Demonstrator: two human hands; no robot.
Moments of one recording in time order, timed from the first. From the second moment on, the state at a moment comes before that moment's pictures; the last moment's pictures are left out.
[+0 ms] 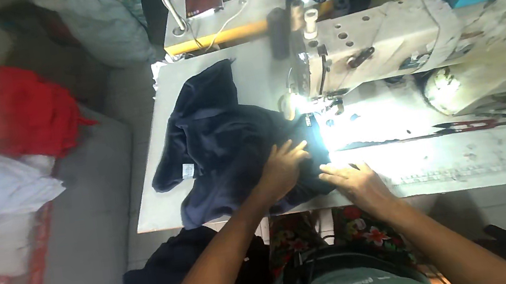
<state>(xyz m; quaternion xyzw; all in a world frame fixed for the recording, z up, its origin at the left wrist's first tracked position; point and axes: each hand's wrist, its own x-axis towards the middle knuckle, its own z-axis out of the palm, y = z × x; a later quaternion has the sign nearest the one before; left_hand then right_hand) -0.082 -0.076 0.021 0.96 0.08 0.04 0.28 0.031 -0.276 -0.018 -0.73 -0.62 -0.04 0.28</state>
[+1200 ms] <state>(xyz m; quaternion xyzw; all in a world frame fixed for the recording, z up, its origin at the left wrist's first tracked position) -0.048 -0.037 0.005 0.95 0.13 0.05 0.28 0.046 -0.244 -0.022 -0.75 -0.60 -0.11 0.25</state>
